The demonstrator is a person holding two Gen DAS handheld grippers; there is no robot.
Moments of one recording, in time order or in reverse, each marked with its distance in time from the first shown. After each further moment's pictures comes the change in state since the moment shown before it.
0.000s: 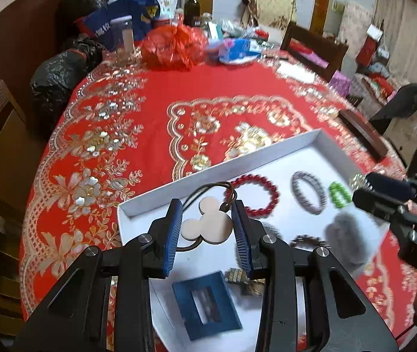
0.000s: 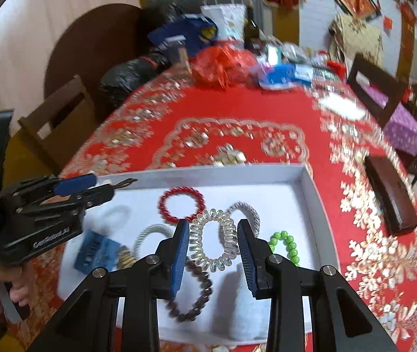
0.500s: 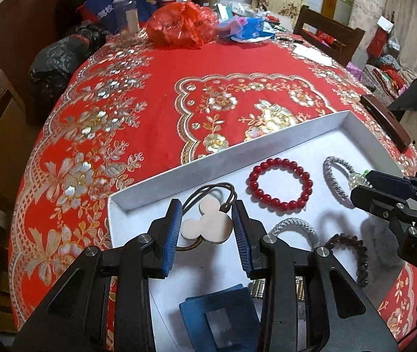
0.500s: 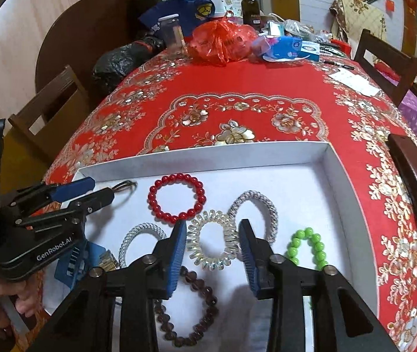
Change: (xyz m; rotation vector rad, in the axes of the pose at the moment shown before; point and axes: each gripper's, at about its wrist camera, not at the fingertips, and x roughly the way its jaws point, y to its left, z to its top) left arm 0.045 0.010 -0.009 -0.020 0.060 0.041; right arm 0.050 -0.001 -0.001 0.024 0.062 0.029
